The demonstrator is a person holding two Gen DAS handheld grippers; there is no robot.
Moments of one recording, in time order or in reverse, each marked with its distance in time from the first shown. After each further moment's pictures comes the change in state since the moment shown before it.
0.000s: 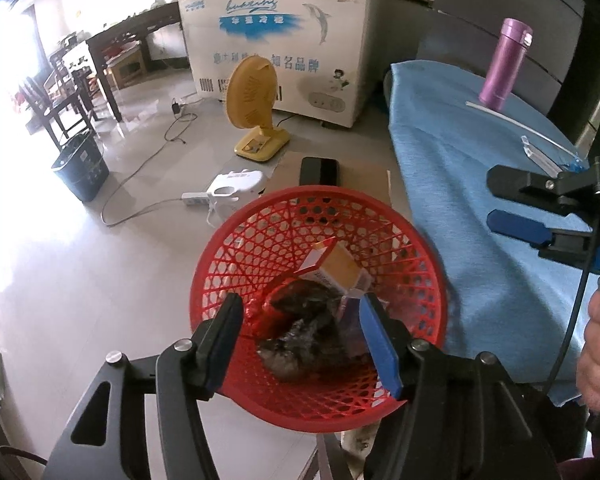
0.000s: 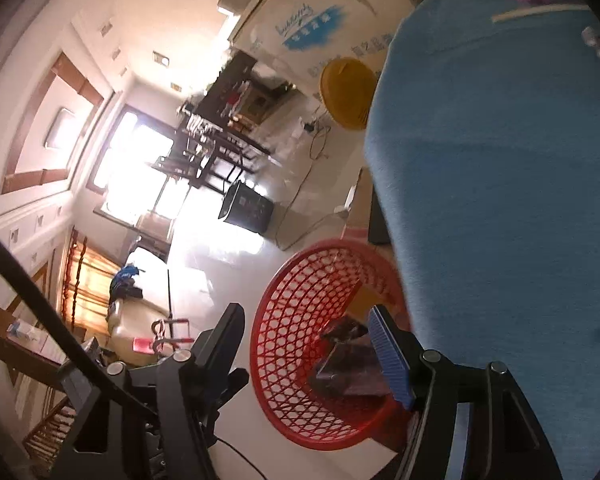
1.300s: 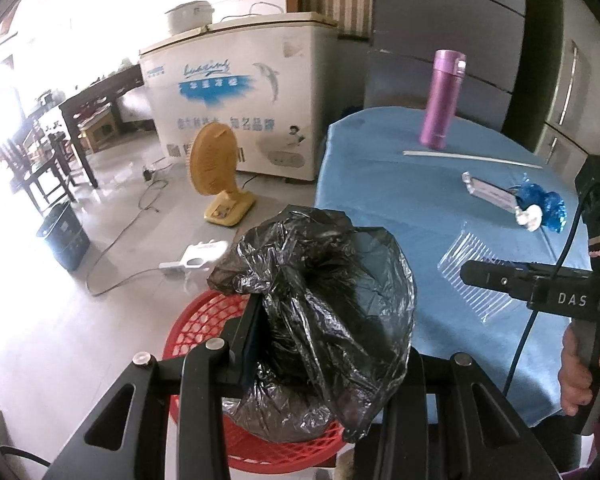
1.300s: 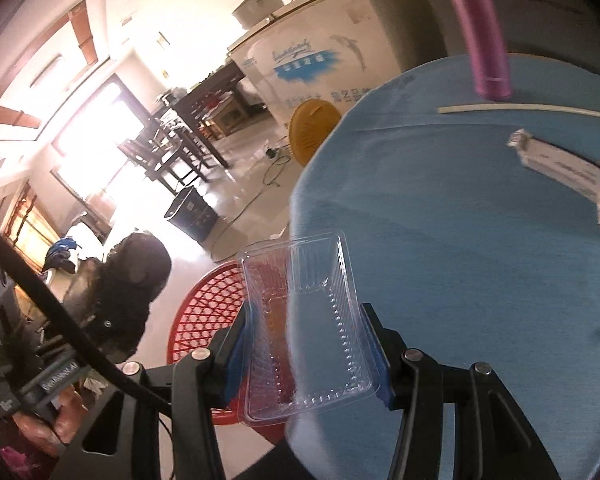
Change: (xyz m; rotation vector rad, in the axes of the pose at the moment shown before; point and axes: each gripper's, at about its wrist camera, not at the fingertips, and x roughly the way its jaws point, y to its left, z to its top) left arm -0.046 -0.047 0.034 0.110 -0.179 -0.057; right arm -0.089 -0.005 -0.007 -0.226 -0.079 -0.232
